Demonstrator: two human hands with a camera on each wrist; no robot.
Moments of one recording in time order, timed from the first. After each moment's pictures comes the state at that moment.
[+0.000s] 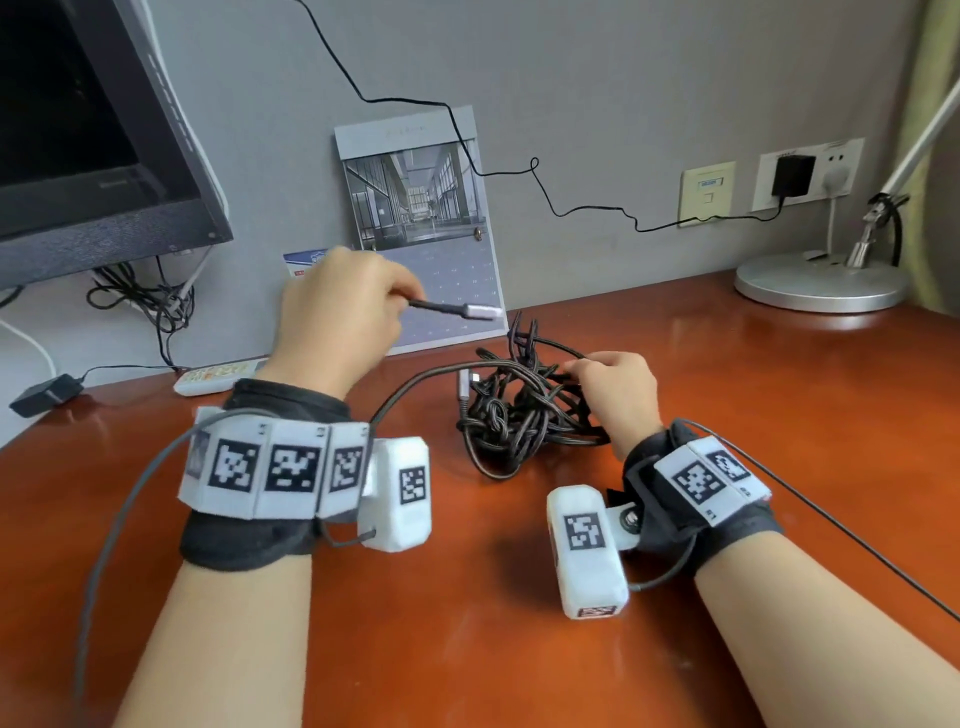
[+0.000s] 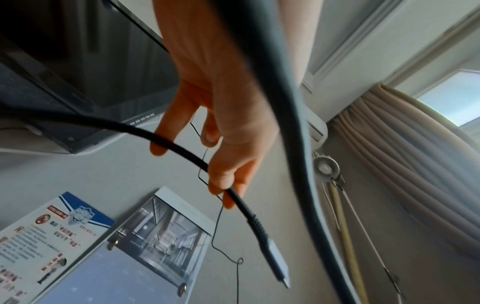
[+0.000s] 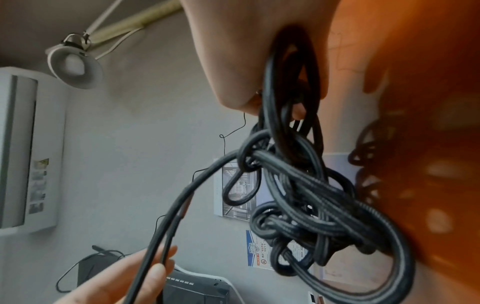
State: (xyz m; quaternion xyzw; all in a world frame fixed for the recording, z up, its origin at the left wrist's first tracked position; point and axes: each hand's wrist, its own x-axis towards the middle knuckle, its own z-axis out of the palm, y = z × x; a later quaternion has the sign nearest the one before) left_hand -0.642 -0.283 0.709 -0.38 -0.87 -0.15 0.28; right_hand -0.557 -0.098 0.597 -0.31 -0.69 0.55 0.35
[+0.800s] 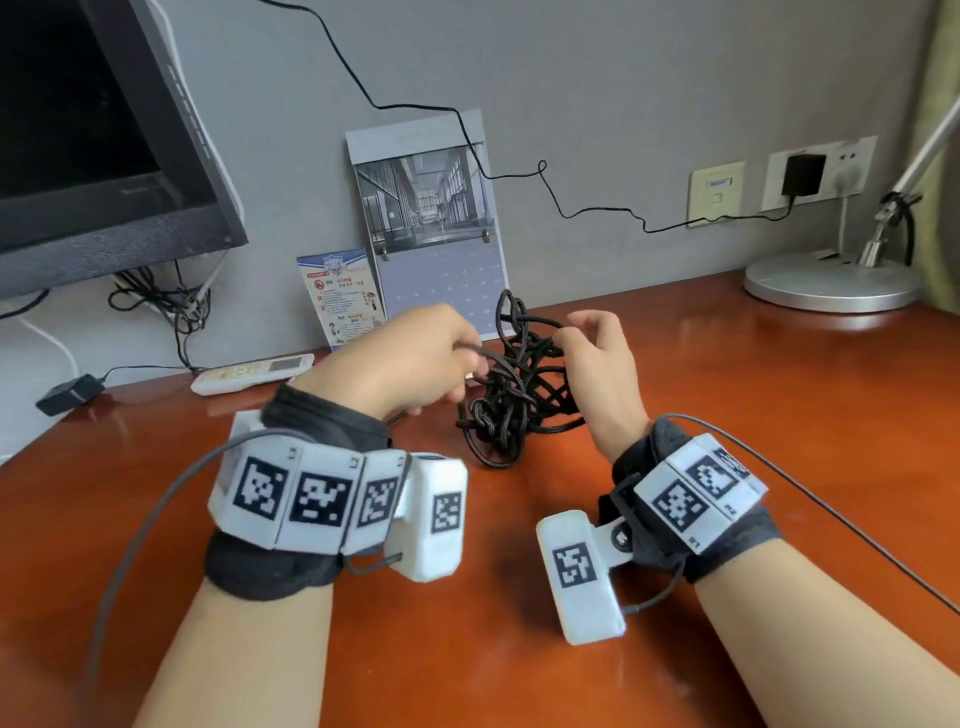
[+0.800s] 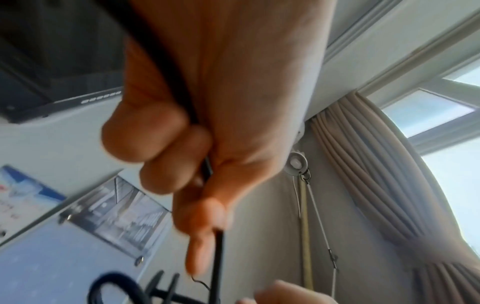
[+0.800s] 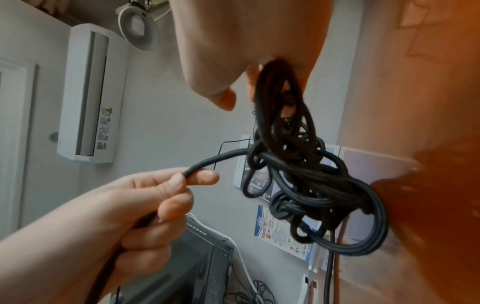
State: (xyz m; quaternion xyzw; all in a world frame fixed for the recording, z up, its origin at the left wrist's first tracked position) left_hand -0.615 -0.266 0.703 -0.43 -0.89 -0.15 -0.03; right_hand -0.560 -0.123 0.618 -0.20 -0.64 0.60 0.43
